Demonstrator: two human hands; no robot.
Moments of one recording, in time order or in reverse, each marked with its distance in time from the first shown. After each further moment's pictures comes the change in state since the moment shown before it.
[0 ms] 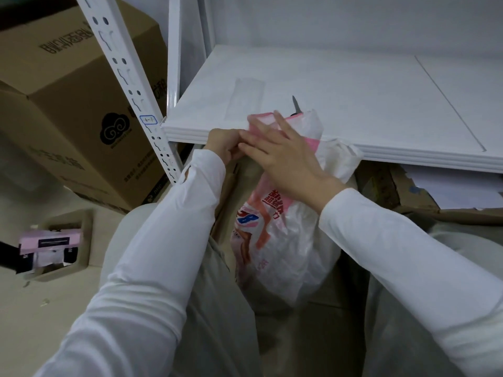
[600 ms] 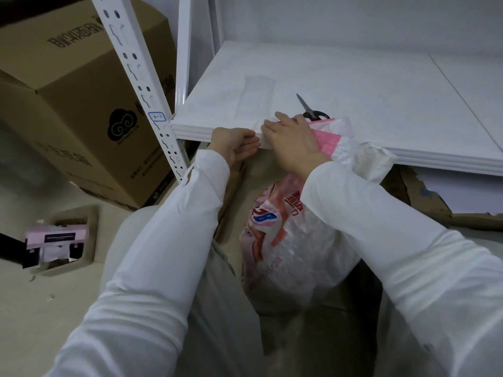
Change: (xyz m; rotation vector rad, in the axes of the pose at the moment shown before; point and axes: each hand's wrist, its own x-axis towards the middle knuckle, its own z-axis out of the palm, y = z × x) left_hand -0.005 0.005 -0.014 -0.037 -0.039 -0.077; right_hand 0.048 0.022 0.045 -0.074 -0.359 0.233
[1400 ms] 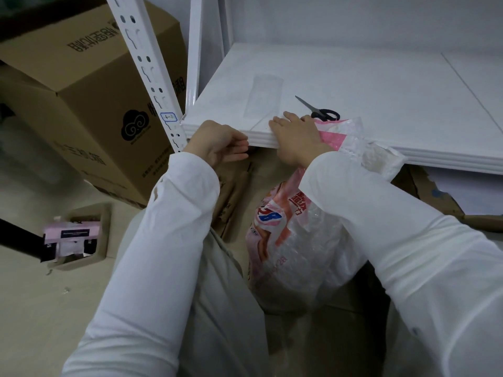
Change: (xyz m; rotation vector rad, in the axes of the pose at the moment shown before) left_hand -0.049 0.026 -0.035 0.235 -0.032 -0.014; right_hand 0.013 0.000 0.003 0.214 -0.124 0.061
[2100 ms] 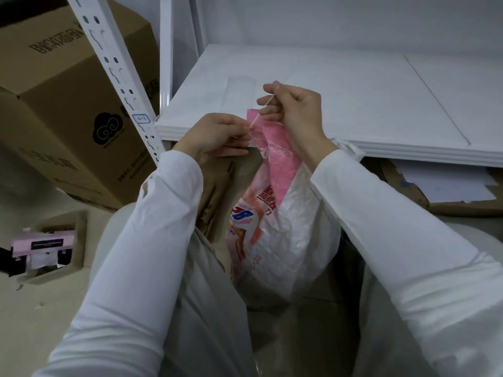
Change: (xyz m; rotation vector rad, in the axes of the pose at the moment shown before) left_hand -0.011 0.000 0.029 0.084 -0.234 0.273; right_hand -0.047 0.011 -0.053 1.797 0.547 0.317
